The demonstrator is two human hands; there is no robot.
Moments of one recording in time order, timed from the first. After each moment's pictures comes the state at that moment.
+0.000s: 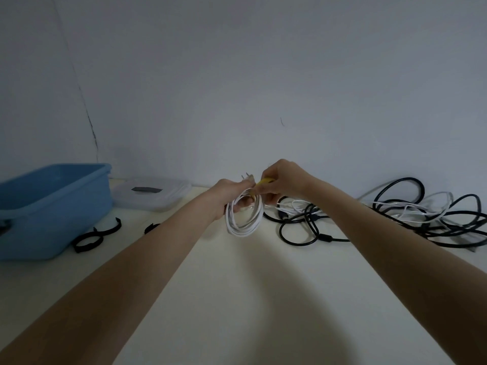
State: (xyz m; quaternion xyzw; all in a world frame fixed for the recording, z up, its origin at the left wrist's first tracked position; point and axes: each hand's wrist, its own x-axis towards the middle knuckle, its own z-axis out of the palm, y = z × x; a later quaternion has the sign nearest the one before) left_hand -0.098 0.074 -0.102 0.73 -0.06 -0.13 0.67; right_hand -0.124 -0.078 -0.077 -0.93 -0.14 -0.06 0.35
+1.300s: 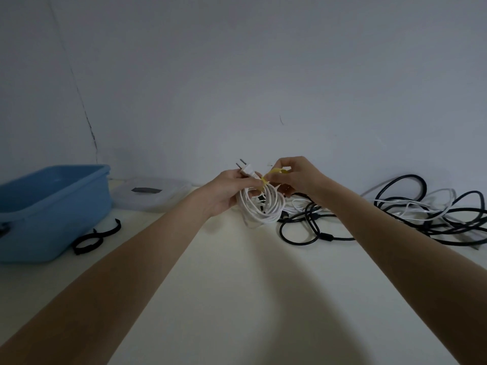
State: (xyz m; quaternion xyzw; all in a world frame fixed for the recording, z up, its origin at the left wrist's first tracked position) left_hand -0.096 0.073 -0.093 0.68 -0.19 -0.16 0.69; right_hand -0.125 -0.098 -0.084 -0.82 -0.10 -0.07 0.55
